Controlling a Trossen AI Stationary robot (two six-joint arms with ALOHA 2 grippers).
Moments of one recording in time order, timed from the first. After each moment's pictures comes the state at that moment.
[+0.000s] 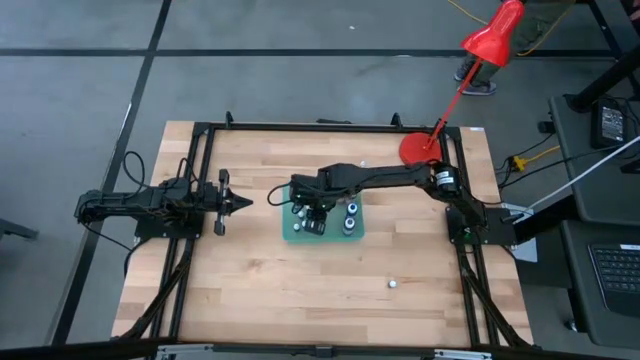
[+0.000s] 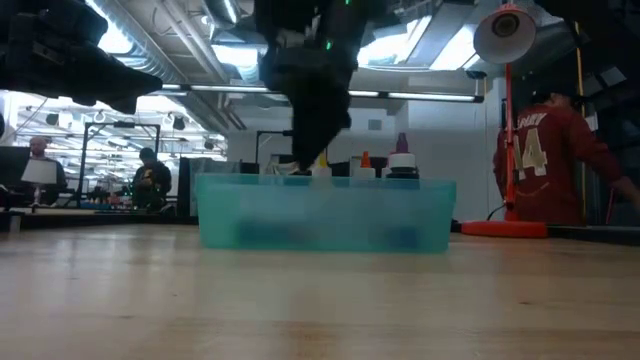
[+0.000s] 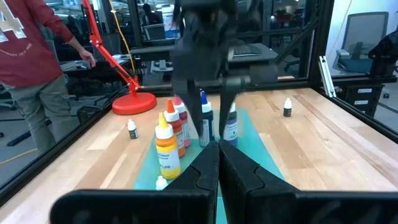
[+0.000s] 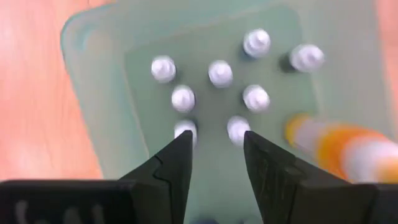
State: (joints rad) left arm 0.04 0.02 0.06 -0.08 -0.03 0.07; right arm -0.02 2.19 1.95 -1.01 -0.01 0.19
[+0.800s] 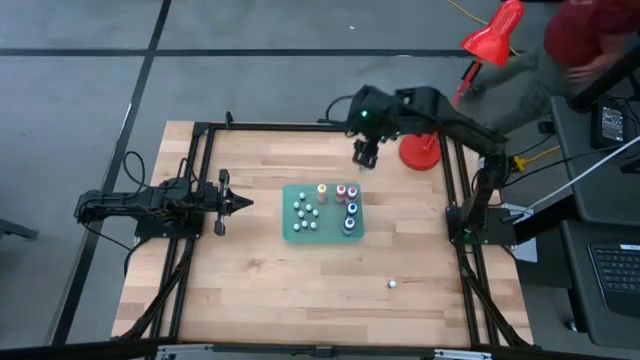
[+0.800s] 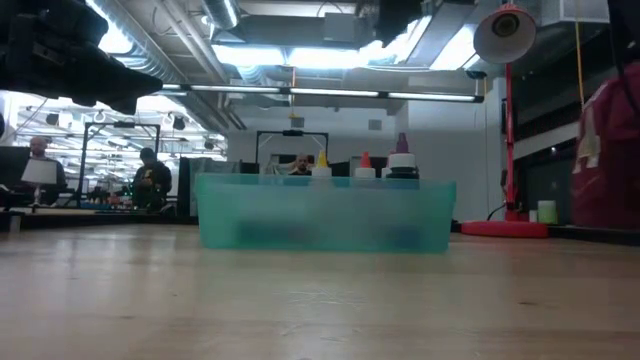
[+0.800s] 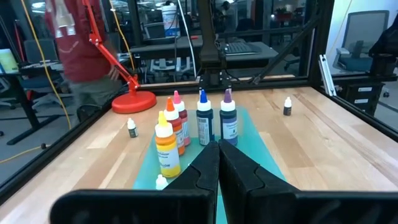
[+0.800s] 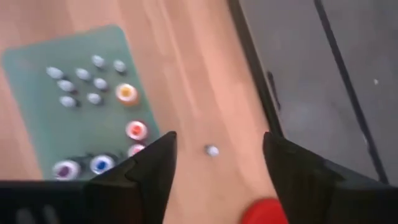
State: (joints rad) left arm 0.04 0.02 0.06 -0.08 -0.03 0.07; right arm -0.25 1.84 2.27 -1.49 0.24 -0.04
